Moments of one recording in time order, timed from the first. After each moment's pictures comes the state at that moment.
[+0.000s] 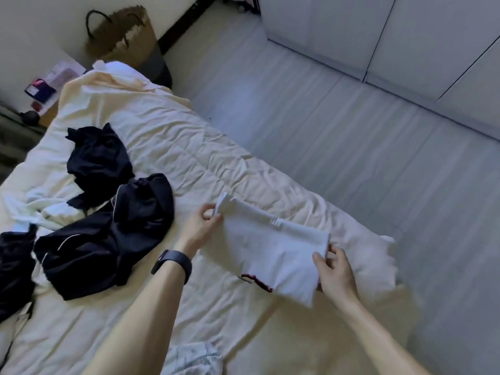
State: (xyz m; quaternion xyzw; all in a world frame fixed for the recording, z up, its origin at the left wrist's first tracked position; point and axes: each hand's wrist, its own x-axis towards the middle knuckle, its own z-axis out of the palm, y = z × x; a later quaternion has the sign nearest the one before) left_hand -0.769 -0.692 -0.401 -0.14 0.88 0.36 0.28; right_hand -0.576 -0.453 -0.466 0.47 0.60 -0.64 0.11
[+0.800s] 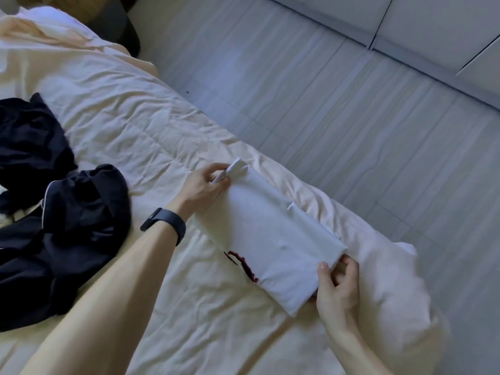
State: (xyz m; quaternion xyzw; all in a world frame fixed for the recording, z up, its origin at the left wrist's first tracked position) left_hand -0.885 -0.640 -0.522 0.00 0.88 0.34 0.32; right_hand -0.612 -0.469 -0.549 0.55 0.61 -0.57 0.00
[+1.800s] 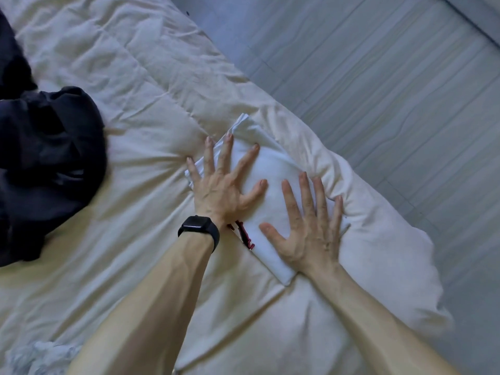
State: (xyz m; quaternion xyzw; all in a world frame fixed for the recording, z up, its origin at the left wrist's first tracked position) left_hand -0.783 -0.639 -0.622 0.14 0.98 0.03 0.15; right_hand -0.653 -0.469 -0.639 0.08 0.99 -0.14 0.01
